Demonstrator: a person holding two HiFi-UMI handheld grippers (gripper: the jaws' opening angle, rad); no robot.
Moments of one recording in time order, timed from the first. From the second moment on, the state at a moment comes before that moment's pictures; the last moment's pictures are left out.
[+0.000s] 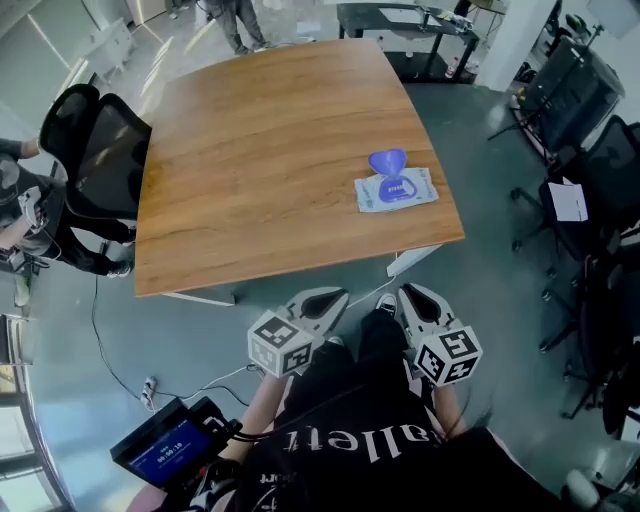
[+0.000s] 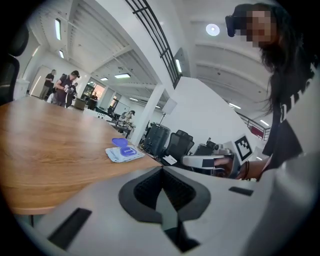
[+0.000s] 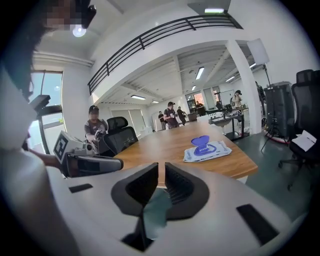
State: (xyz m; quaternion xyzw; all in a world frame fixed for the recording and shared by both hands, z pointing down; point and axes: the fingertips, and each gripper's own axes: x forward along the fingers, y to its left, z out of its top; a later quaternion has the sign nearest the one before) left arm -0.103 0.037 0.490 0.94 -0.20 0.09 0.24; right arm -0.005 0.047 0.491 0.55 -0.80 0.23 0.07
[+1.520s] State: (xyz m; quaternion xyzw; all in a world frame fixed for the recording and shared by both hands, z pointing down) left arm -0.007 0.278 0.477 0.94 -0.23 0.07 0.23; right arm 0.048 0.291 0.482 0.47 -0.85 0.21 0.11
